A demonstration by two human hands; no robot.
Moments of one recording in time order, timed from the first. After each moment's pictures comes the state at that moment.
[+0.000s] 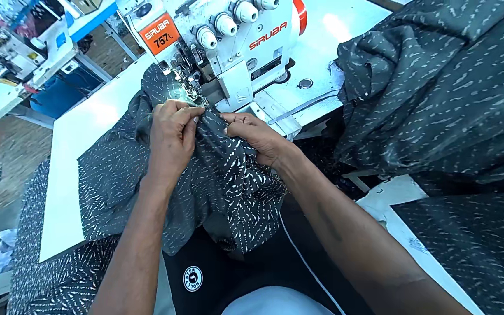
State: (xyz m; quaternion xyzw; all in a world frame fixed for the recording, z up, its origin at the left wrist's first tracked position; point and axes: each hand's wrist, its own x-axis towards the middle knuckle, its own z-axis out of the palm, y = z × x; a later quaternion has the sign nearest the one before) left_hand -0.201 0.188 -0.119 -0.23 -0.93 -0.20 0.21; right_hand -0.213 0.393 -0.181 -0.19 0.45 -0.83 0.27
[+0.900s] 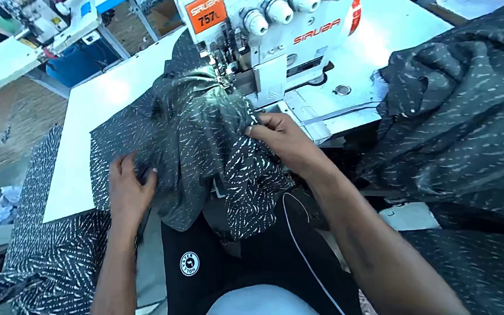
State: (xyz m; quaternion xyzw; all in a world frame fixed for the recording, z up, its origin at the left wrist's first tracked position) left_hand -0.071 0.061 -0.168 0.12 -0.97 -0.12 0.15; right_hand -0.204 0.395 -0.183 -0.21 0.65 -0.72 0.12
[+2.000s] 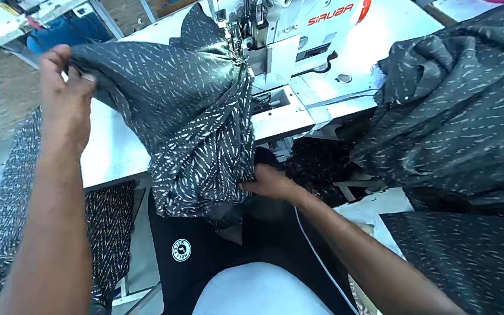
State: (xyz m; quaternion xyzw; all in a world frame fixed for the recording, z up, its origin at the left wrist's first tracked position) left_hand -0.153 -0.006 -0.072 0.05 -0.85 -0.47 0.22; right_hand -0.115 0.385 -0.270 -0.22 0.82 -0.44 0.30
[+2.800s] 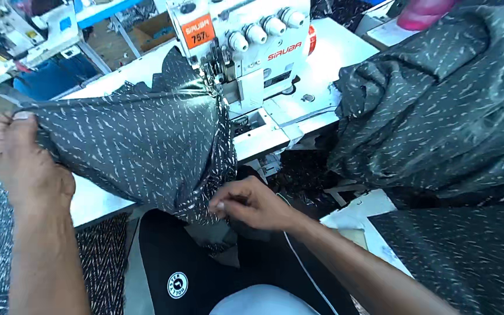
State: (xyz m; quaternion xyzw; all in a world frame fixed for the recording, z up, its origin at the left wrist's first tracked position) left_hand -0.131 0.033 -0.052 0.08 -0.74 -0.57 0.33; right_hand -0.100 0.372 -0.194 -0.37 0.64 -0.66 0.13
